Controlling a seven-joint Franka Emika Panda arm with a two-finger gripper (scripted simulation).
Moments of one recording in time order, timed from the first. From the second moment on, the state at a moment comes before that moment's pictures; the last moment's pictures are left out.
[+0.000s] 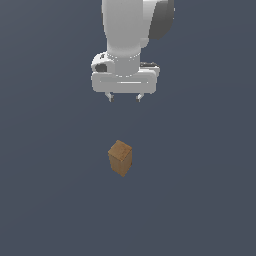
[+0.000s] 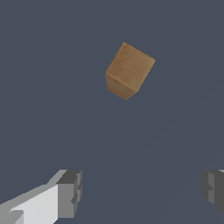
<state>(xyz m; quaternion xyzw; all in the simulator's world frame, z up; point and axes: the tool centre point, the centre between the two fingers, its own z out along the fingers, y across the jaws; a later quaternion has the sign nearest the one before) -0.067 -0.012 0.307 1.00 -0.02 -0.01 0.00</state>
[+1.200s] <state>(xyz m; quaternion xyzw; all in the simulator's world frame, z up) -0.040 0.015 0.307 1.00 -0.02 0.01 0.00</state>
